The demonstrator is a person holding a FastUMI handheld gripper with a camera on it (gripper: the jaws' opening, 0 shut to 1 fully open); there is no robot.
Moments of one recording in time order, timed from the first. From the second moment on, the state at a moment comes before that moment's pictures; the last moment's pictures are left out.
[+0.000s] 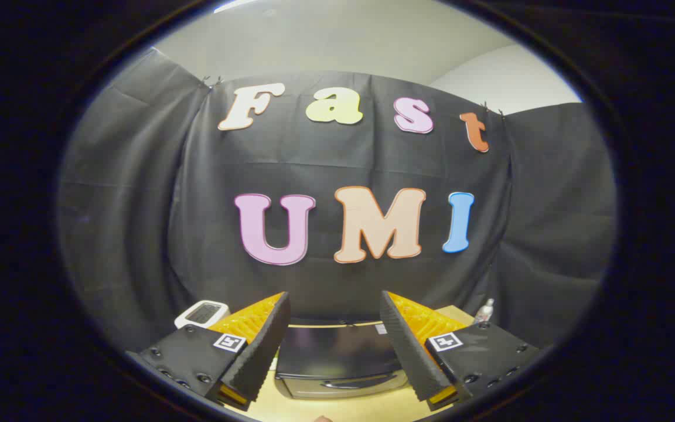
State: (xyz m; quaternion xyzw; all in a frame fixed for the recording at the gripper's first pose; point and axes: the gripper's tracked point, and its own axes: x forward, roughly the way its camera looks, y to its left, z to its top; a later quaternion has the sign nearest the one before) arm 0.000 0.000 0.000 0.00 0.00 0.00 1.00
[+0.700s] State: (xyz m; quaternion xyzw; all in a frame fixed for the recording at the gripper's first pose) arm -0.009 -0.014 -0.012 0.02 -0.02 -0.03 1.00
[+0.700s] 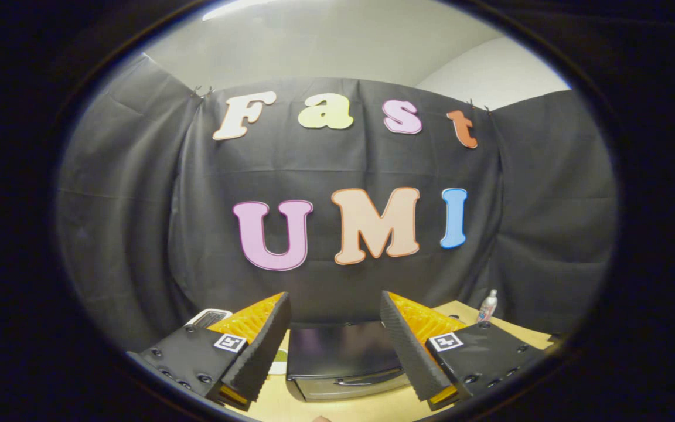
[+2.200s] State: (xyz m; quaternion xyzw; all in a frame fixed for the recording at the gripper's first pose) arm 0.058 -0.074 -0.242 0.03 -0.02 -0.05 1.00
